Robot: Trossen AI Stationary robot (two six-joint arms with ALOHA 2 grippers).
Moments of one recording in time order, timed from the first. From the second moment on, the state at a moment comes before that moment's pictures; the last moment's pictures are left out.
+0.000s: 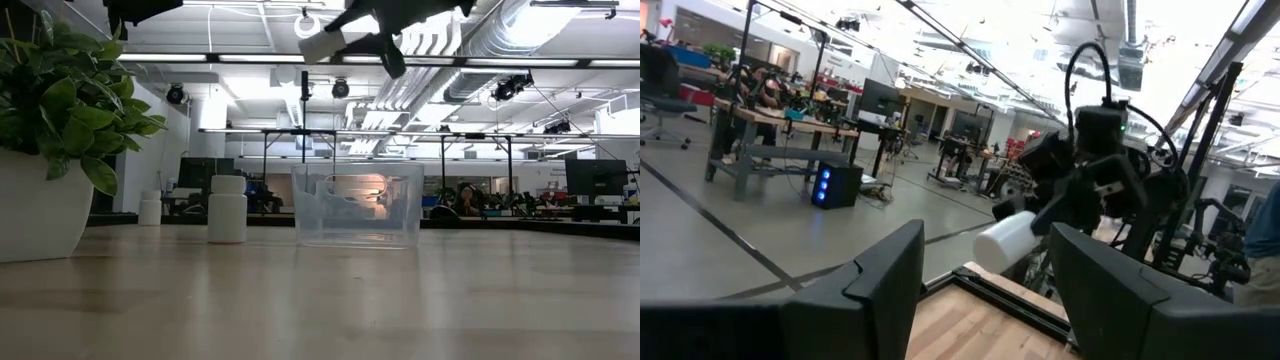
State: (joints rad) left arm -0.12 0.40 0.46 0.23 -0.67 -0.11; right arm -0.33 1.45 1.24 -0.10 -0.15 0.66
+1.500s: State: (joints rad) left arm -0.12 0.40 0.46 0.23 -0.68 -0.11; right arm -0.23 1.75 1.59 -1.01 0.01 0.36
